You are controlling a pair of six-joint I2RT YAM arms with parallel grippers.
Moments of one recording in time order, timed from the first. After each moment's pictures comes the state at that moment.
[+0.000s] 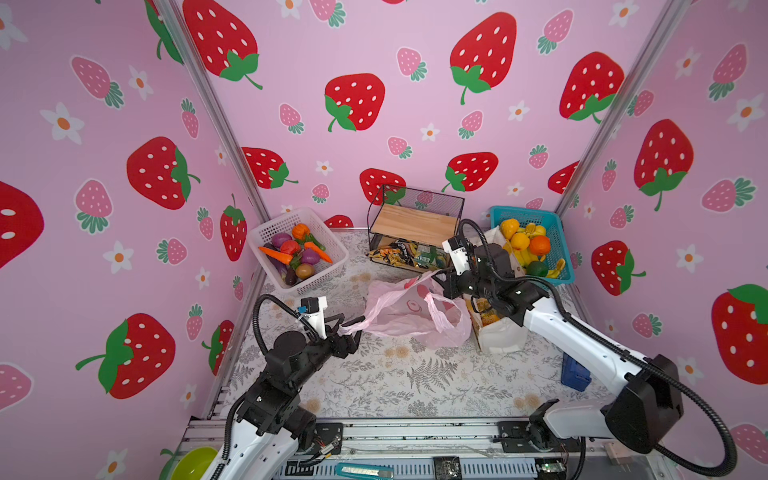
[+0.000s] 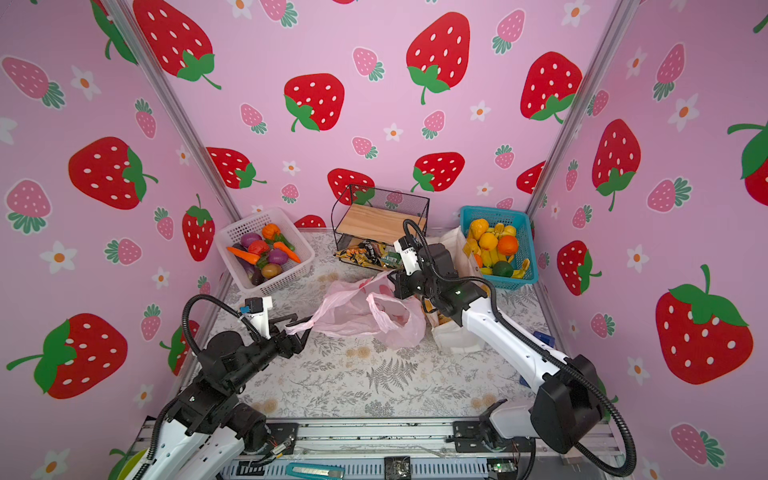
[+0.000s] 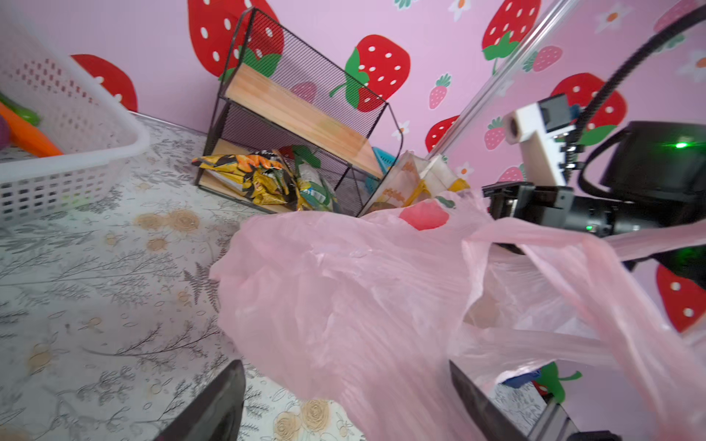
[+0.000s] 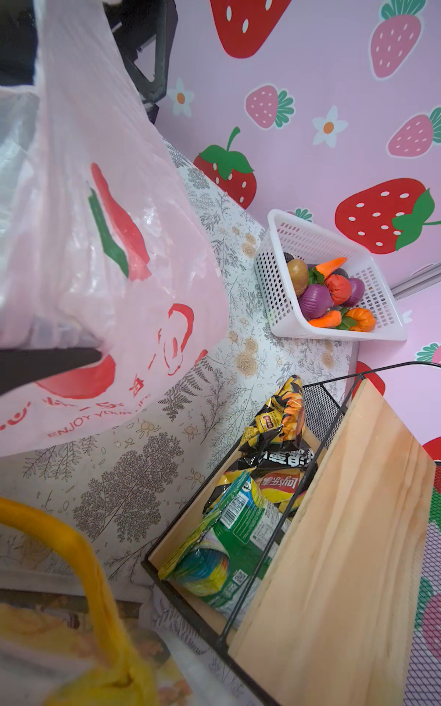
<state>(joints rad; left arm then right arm) -0.44 0.42 0.49 -0.26 0.18 -0.52 0.66 1.37 1.13 -0.24 -0.30 0.22</state>
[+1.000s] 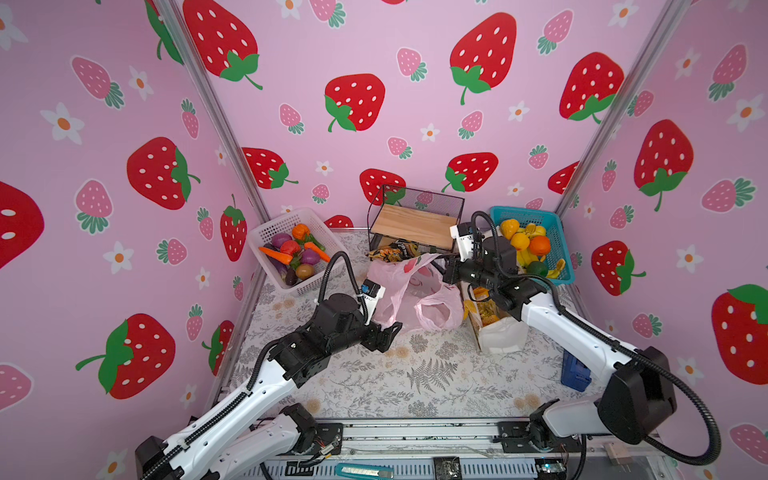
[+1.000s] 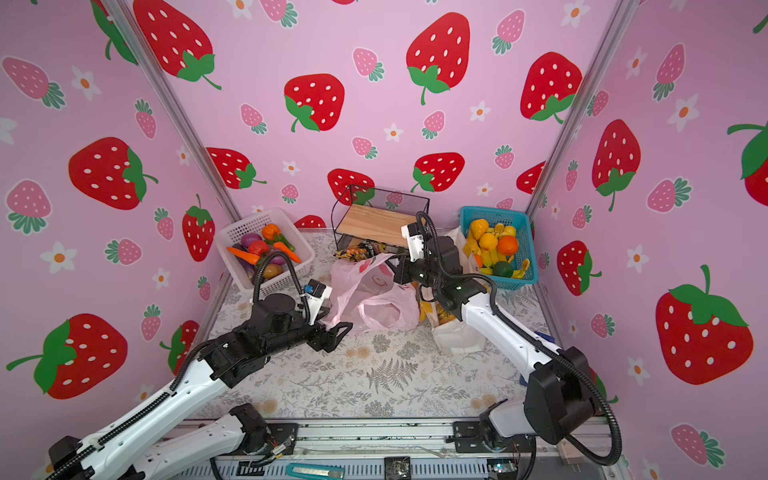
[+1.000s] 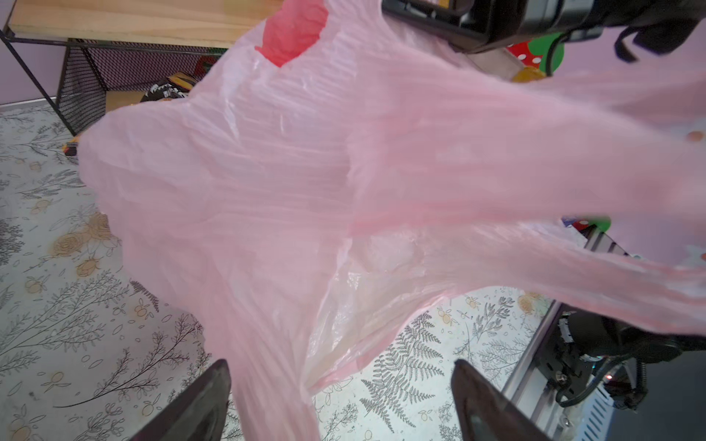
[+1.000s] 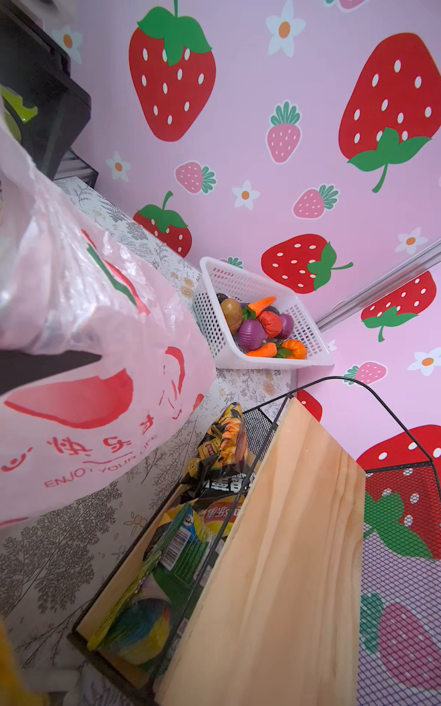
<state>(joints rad) -0.71 0.90 0.83 -0.47 0.09 -0.18 0.59 1.41 1.12 0.02 -0.43 0.41</state>
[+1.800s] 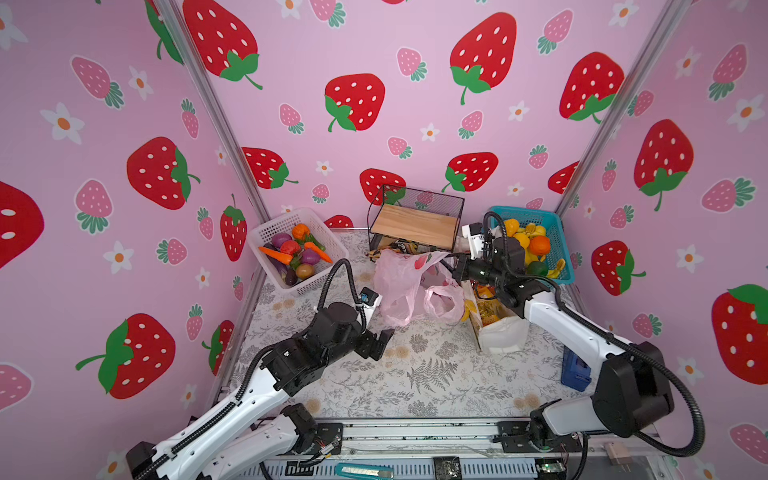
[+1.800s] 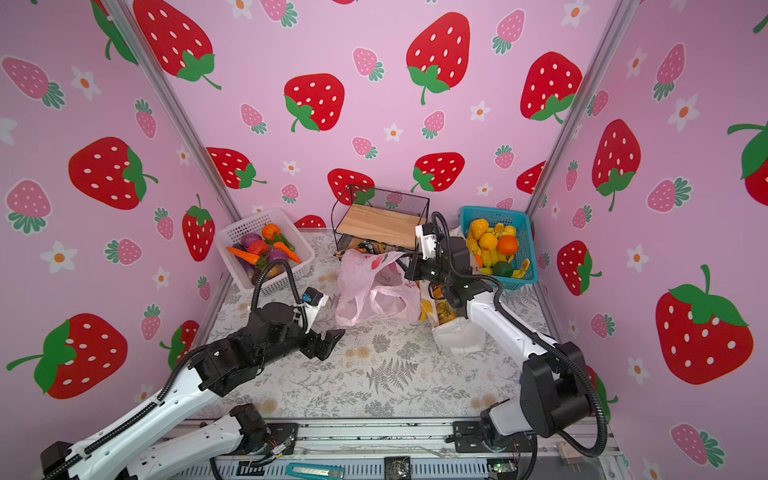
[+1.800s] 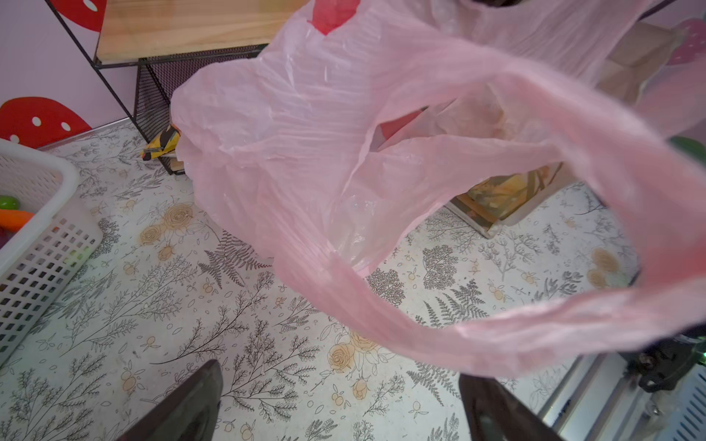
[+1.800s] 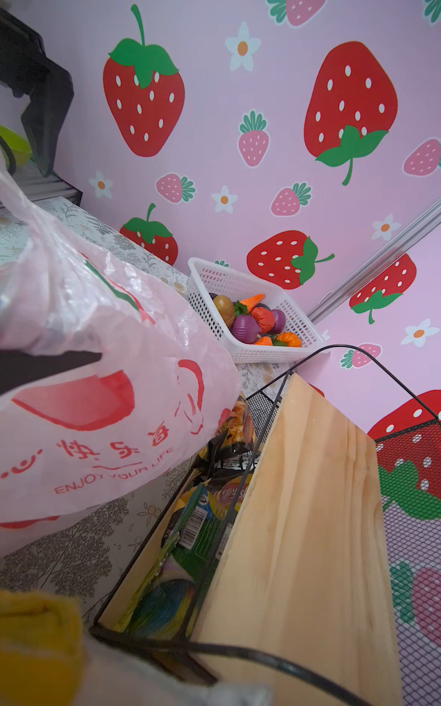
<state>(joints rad) -0.77 0.82 0.83 -0.59 -0.05 -0.10 0.50 1.43 1.05 0.10 -0.53 0.50</state>
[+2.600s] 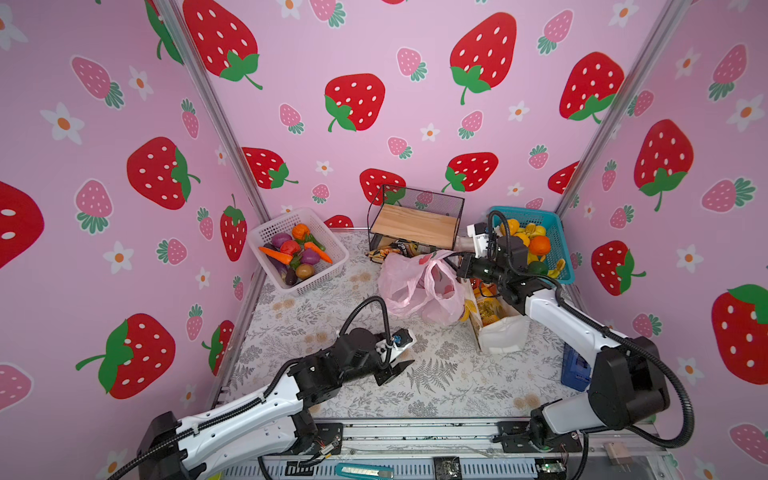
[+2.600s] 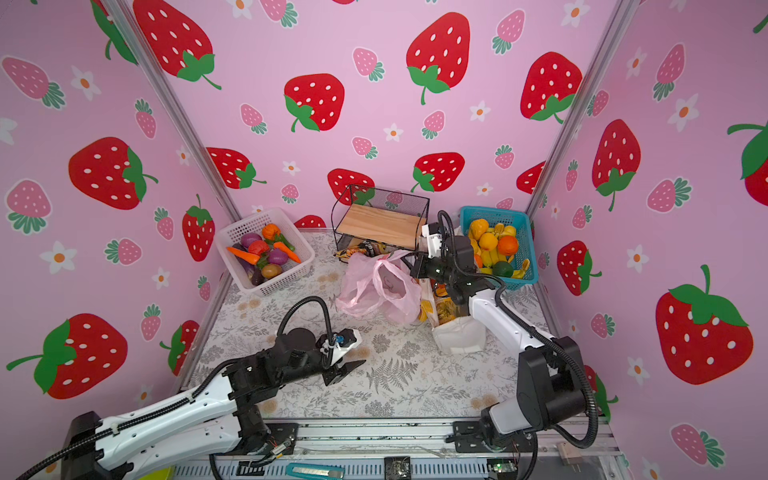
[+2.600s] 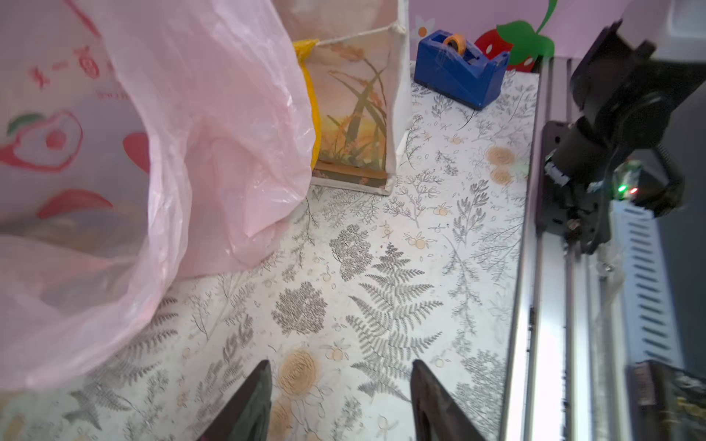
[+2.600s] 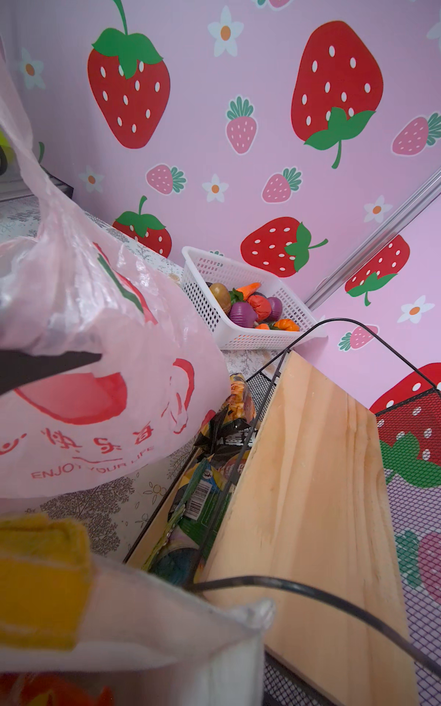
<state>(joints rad) -0.98 0.91 0.56 -0.16 0.05 0.28 0.43 1.47 1.05 0.12 -0.56 0.51</state>
